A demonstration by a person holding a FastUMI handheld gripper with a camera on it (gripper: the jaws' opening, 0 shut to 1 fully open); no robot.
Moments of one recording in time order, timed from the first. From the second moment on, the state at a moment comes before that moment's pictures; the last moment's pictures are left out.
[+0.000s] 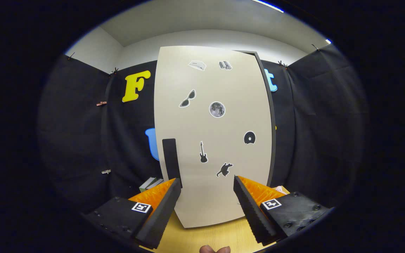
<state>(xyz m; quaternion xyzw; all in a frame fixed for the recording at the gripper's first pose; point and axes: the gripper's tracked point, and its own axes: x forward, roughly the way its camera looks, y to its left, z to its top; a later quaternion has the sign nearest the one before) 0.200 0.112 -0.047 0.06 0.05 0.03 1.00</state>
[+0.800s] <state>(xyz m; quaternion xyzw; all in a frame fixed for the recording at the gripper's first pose) 0.195 0.109 -0.045 0.07 0.05 0.04 1.00</state>
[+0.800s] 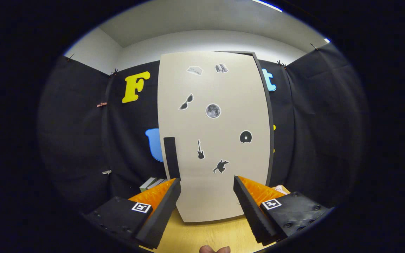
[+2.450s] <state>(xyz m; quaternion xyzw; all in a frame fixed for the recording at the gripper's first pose) 0.002 -0.013 -0.011 0.07 0.05 0.04 1.00</state>
